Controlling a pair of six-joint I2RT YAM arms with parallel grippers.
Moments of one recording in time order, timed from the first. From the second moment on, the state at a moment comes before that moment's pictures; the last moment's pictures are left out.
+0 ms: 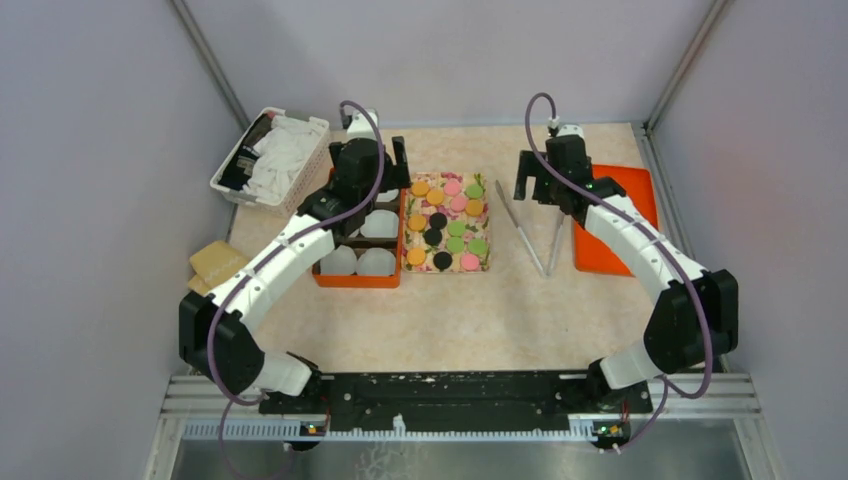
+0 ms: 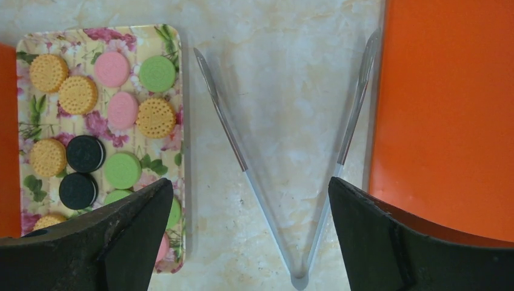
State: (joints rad) left arm -0.54 1.41 1.27 -0.23 -0.44 -0.32; right arm 0.34 1.46 1.23 -0.44 0.23 0.31
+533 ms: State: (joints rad) left arm -0.54 1.31 1.08 -0.23 -0.36 -0.43; right arm 0.34 1.47 1.11 -0.41 0.18 0.28
